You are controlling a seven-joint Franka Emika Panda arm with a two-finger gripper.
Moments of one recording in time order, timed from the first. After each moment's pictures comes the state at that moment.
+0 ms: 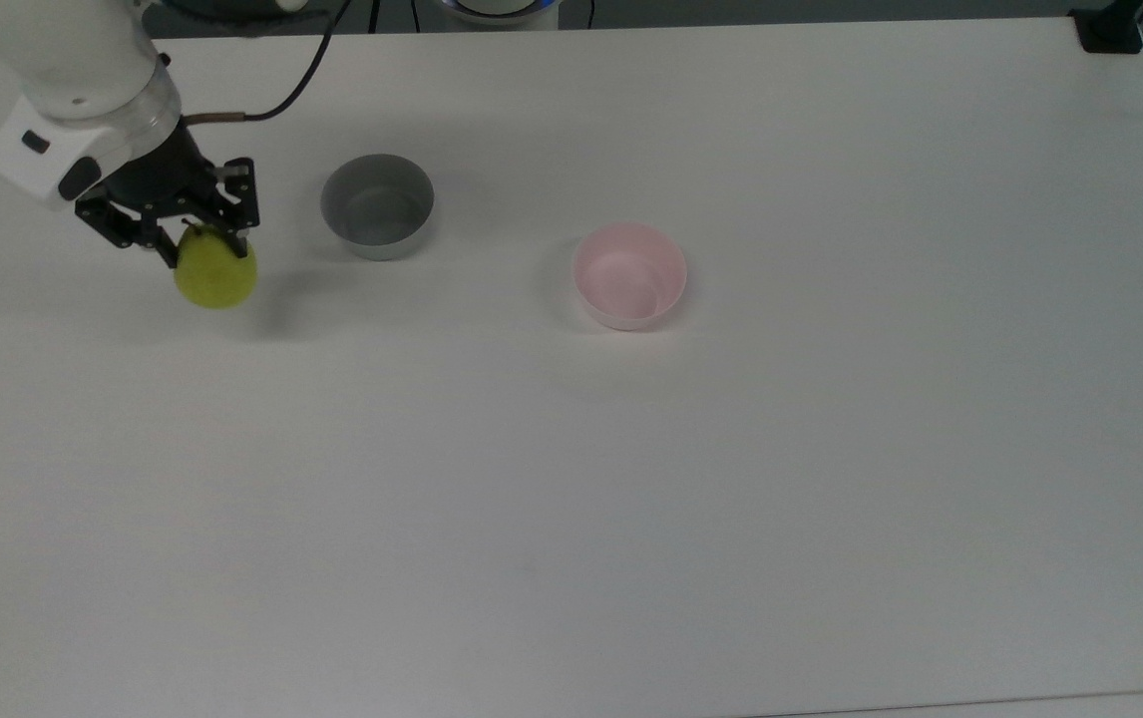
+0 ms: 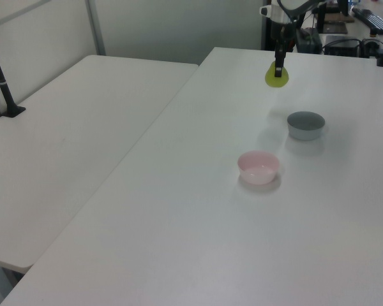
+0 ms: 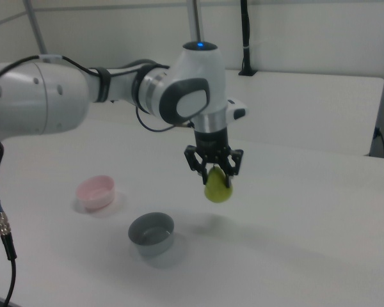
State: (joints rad) arm -0.24 0.38 -0.11 -1.55 0.05 1.95 -0.57
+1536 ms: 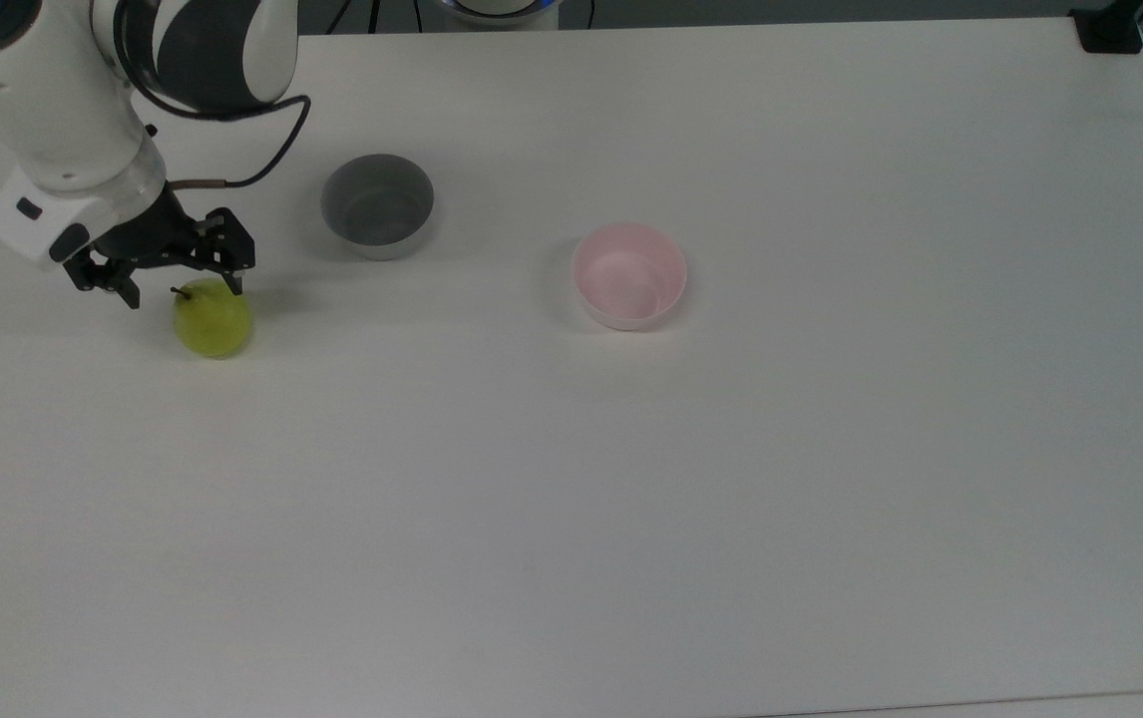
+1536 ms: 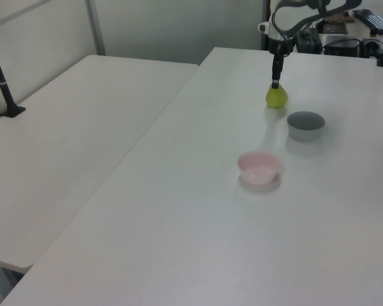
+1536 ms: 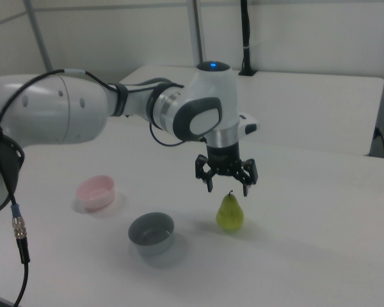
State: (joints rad) arm -0.26 0.47 -0.11 -1.53 0.05 2.04 -0.58
